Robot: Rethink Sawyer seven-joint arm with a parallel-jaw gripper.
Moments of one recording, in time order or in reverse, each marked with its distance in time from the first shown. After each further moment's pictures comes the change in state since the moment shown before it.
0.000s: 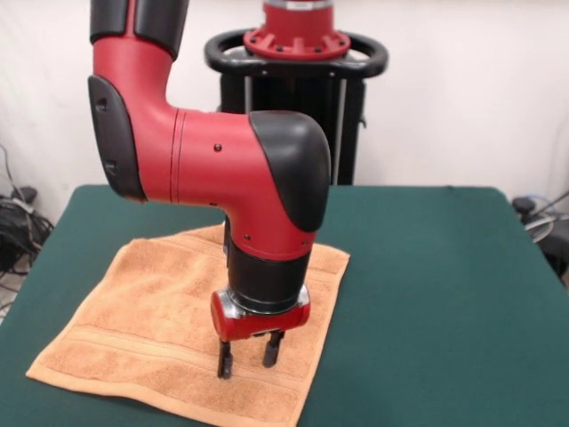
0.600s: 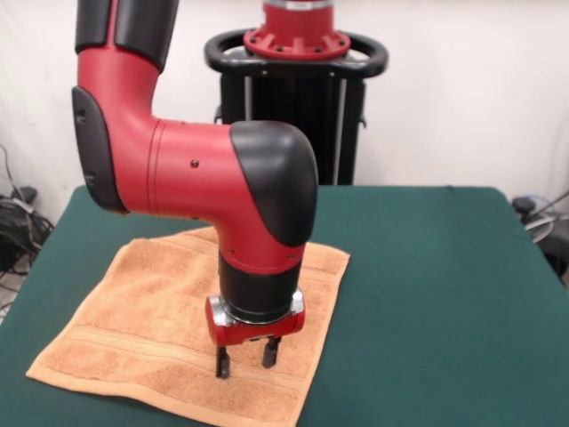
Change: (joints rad) arm -0.016 0.038 0.006 -0.069 0.084 0.122 0.000
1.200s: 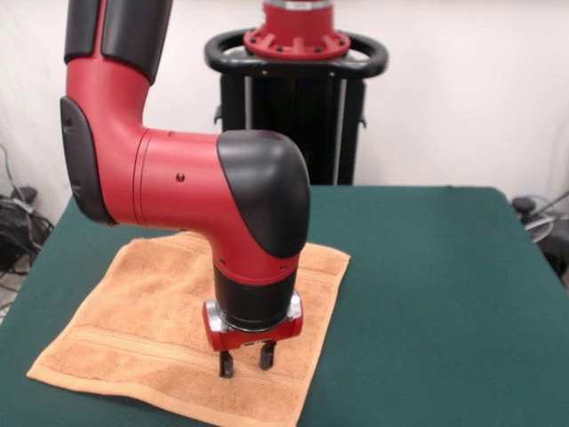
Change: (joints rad) arm -0.009 0.021 0.014 -0.045 0.019 0.074 0.000
